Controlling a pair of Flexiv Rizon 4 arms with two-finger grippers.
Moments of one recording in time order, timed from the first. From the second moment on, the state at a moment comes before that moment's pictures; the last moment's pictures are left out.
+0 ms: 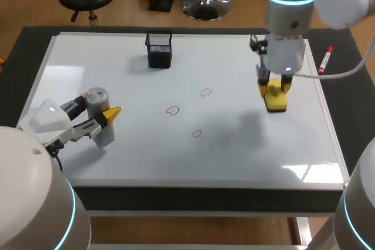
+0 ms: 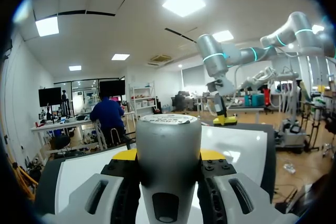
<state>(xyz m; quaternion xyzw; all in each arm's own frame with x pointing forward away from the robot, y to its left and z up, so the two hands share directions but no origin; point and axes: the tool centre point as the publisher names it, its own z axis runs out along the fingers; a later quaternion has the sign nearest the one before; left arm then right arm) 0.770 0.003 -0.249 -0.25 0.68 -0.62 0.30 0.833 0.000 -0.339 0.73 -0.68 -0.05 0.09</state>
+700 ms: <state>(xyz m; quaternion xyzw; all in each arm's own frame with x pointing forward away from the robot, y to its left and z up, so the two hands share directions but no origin) 0.770 0.003 -0.249 -0.25 0.68 -0.62 0.30 0.766 0.121 -0.351 0.78 -0.63 -0.03 0.02</state>
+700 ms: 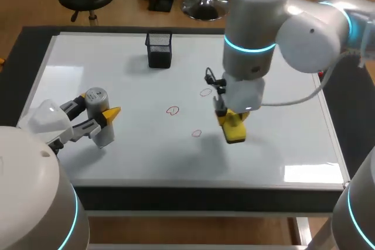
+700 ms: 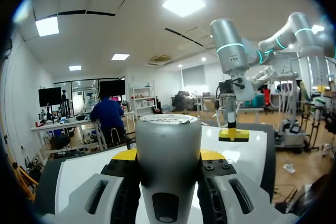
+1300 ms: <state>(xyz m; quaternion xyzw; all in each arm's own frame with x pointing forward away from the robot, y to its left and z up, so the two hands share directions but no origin) 0.770 0.003 -0.249 -0.25 0.68 -0.62 0.30 0.780 0.215 -0.361 0.79 -0.61 -0.04 0.03</state>
